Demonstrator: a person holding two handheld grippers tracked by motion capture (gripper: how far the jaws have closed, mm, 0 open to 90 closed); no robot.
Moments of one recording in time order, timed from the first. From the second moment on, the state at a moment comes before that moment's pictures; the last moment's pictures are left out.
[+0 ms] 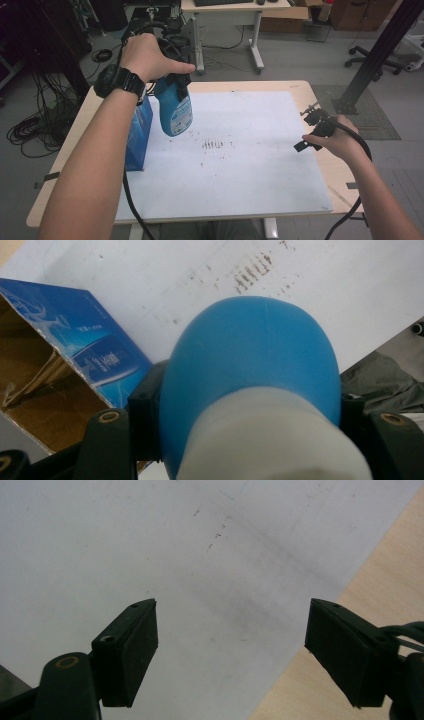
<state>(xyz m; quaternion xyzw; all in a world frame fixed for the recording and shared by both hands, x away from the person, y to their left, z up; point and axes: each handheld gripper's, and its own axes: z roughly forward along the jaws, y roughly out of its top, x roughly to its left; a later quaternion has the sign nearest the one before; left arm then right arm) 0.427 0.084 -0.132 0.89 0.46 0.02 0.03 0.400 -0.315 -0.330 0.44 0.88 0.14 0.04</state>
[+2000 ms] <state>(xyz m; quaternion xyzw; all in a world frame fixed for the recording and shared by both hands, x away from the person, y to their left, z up) 0.434 0.191 -0.101 0.76 0.64 0.06 0.04 0.405 -0.311 -0.332 0.44 0.89 0.13 0.03</state>
